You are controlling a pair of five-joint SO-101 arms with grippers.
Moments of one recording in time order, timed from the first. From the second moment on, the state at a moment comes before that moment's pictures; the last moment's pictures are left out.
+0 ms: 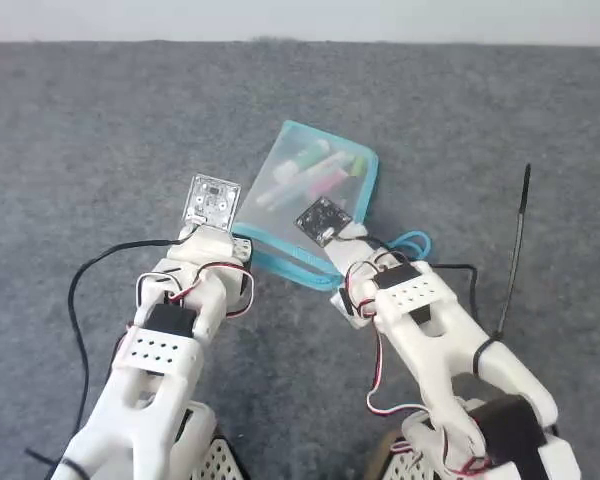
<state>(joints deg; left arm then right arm) 4.7 -45.8 75.7 22.9 0.3 -26.2 -16.0 56.4 37.4 20.6</state>
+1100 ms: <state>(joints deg) 8.6 -45.8 75.7 22.9 1.8 -29.7 -56.0 44.7 75.3 22.1</state>
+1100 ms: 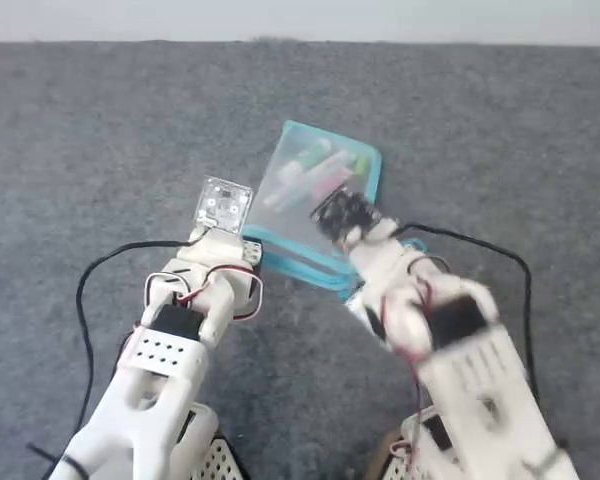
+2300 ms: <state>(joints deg) -4.5 -45.7 74.0 24.7 12.4 -32.8 -11.7 41.0 46.2 15.3</state>
